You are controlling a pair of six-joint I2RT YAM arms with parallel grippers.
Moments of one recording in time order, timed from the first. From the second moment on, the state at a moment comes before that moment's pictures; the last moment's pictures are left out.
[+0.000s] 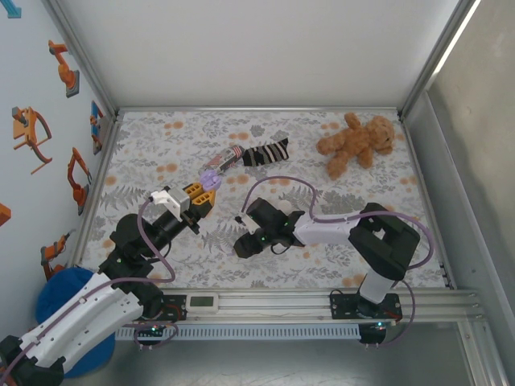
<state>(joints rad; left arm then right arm) -0.75 0.51 0.44 0.21 0.10 0.03 1.00 1.71 0.86 -0.11 -0.33 0.38</state>
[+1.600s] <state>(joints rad) -0.75 0.51 0.44 0.21 0.10 0.03 1.01 1.80 0.93 -0.12 -0.33 0.39</state>
